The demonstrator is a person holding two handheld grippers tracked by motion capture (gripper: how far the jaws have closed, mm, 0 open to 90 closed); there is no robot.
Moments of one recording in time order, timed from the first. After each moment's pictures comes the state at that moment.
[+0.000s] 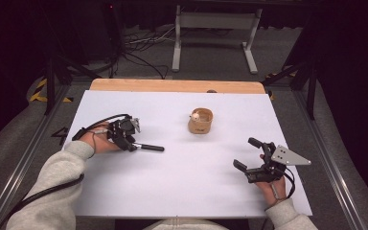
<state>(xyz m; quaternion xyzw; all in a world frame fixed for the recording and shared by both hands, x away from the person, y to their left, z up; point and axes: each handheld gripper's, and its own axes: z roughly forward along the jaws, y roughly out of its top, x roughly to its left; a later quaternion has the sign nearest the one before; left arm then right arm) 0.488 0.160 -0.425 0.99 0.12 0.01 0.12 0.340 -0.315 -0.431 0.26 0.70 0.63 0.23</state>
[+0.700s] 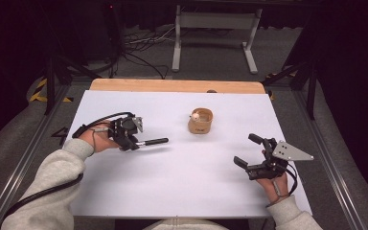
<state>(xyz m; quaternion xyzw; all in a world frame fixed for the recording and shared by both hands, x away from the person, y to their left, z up) 0.474 0.144 -0.395 0.99 0.09 0.01 0.13 0.342 -0.310 -0.409 0.25 0.71 0.62 0.23</state>
